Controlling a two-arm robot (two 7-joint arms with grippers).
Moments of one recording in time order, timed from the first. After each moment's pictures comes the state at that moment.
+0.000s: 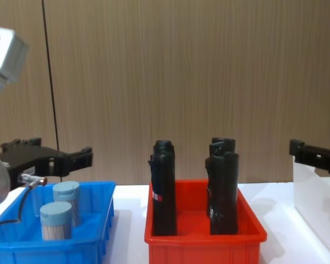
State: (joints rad) left arm -0.21 0.43 0.36 -1.58 -0.34 0.09 0.13; right arm -0.01 0.34 -0.23 -1.77 0.29 0.03 0.07
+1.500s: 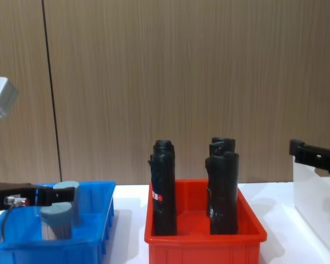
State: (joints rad) left arm -0.36 0.40 0.29 -1.32 -0.44 0.27 -0.06; right arm -0.01 0.34 -0.23 -1.77 0.29 0.03 0.07
